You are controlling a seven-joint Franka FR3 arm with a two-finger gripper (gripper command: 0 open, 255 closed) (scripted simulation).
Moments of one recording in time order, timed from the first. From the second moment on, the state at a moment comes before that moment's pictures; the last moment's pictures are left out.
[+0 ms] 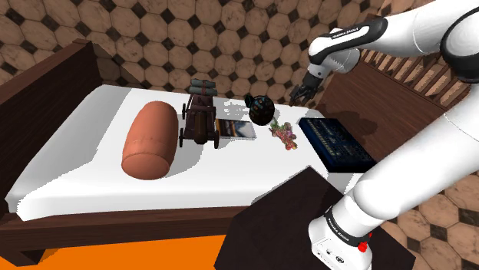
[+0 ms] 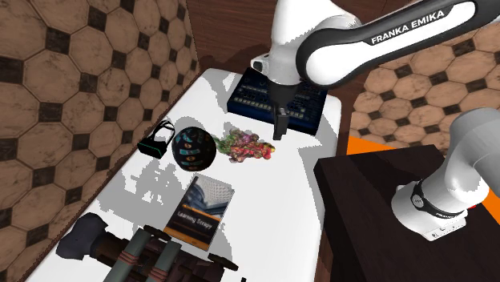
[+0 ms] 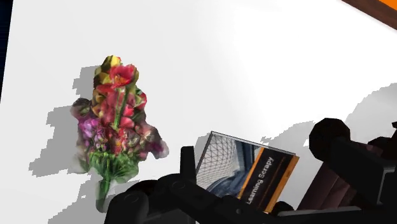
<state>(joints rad) -0.09 -0.10 -0.42 -2.26 0.11 2.17 -0.45</state>
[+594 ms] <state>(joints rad) -0.16 0.27 -0.46 -2.02 0.30 2.22 -0.67</state>
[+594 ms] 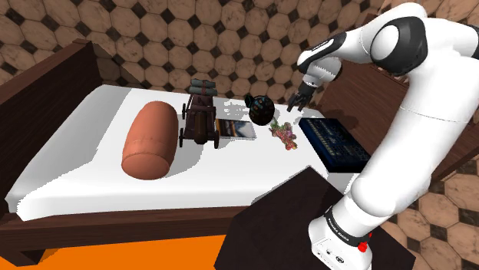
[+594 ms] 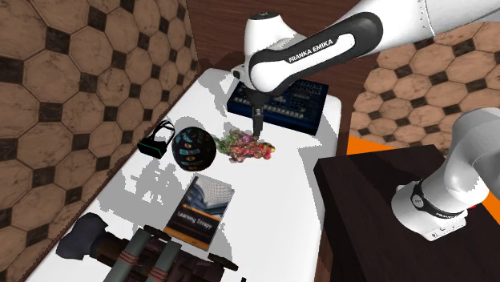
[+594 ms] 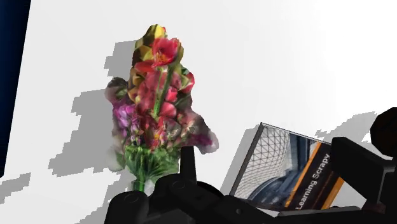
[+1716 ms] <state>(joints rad) -0.43 0.90 -0.37 -1.38 0.45 2.12 -0.81</state>
